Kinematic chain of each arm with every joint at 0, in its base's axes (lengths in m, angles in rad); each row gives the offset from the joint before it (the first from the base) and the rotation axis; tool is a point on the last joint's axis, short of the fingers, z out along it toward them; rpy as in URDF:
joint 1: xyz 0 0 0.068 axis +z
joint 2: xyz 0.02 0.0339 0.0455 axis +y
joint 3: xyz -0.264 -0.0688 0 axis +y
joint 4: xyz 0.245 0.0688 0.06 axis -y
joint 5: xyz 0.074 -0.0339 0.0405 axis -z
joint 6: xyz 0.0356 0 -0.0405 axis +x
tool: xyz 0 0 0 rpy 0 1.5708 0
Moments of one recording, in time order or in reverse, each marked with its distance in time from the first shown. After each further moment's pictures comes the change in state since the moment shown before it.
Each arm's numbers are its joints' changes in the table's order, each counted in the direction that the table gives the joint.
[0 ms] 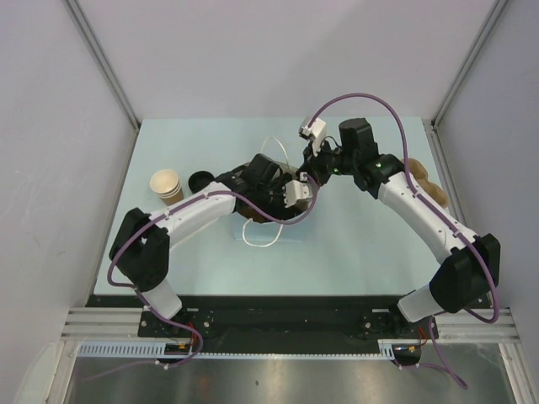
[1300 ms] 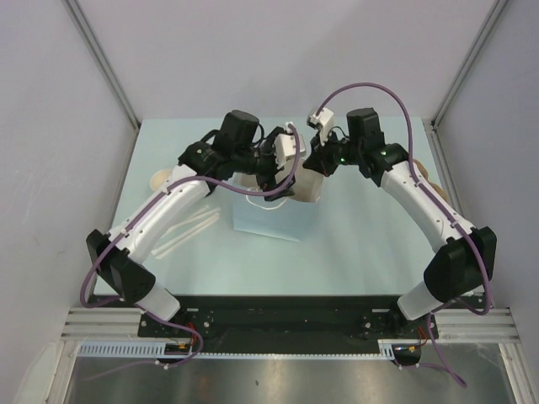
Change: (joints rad) left arm 0.040 -0.114 -0.362 -0.207 0.106 -0.088; right arm -0.073 0.051 -0.077 -0.056 -0.042 -0.018
